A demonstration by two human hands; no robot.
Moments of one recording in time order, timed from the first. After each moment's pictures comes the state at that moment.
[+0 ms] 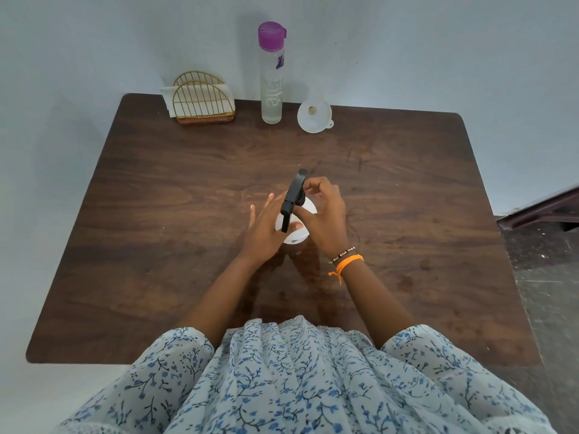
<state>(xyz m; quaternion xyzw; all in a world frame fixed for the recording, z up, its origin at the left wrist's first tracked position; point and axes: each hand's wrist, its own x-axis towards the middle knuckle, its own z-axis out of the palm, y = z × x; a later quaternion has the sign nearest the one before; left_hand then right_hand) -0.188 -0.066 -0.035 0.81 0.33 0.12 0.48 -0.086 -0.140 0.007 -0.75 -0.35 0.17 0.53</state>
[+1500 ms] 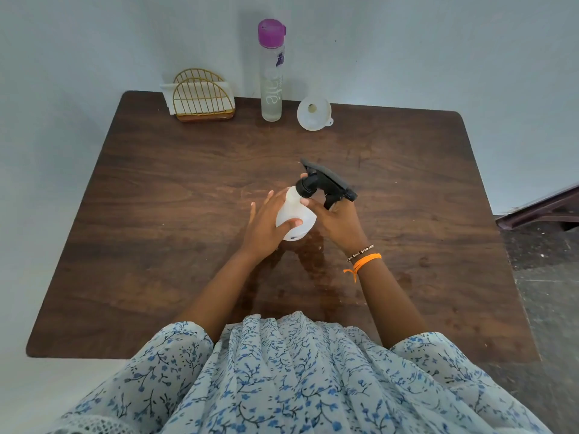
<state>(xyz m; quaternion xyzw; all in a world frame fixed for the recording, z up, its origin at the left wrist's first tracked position) -0.184 -0.063 -0.044 0.82 0.33 0.12 0.45 -0.068 -0.158 0.013 -0.70 -0.34 0.29 0.55</state>
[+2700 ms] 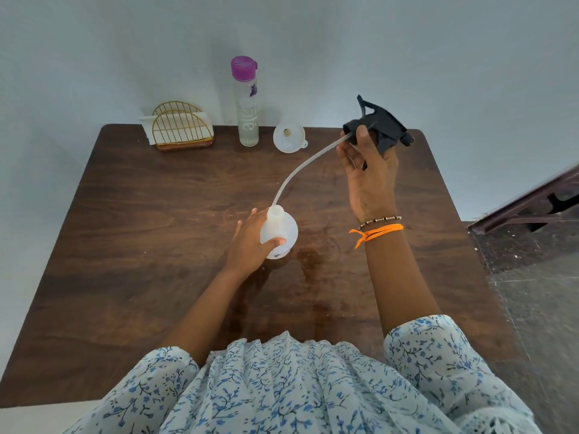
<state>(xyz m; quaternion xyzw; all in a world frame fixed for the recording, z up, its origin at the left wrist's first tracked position) -0.181 -0.064 -0.028 0.82 0.35 0.09 0.44 -0.018 -0.154 0.105 -0.45 -0.11 0.24 0.85</state>
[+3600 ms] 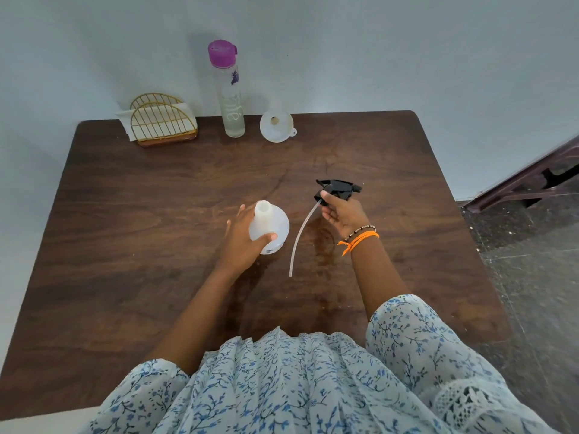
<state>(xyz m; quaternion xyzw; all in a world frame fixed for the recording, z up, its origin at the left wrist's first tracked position) -0.178 -0.060 -0.043 0.80 0.36 0.12 0.47 0.008 -0.170 -0.016 -0.66 0.08 0.39 0.63</state>
